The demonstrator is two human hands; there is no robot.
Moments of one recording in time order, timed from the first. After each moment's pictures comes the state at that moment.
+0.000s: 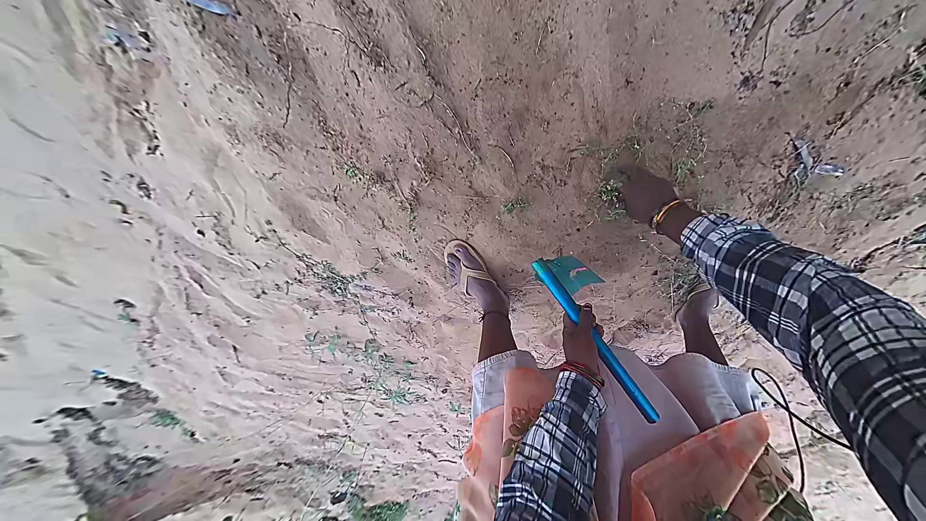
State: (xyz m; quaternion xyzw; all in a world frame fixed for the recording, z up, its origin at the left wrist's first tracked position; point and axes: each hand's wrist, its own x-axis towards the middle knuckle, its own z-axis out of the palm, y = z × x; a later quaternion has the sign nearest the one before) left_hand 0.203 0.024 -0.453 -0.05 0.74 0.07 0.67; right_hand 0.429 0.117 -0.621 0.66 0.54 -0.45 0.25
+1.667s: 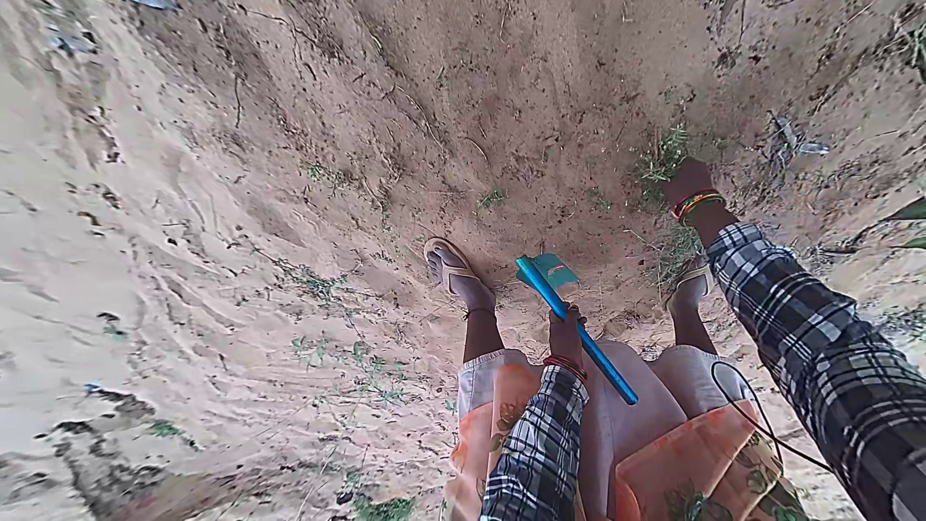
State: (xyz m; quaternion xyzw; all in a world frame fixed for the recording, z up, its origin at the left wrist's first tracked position) left_hand 0.206 0.000 -0.468 0.00 0.75 0.00 0.66; right_hand 0.502 0.064 -0.603 0.85 0.23 -0.45 0.16
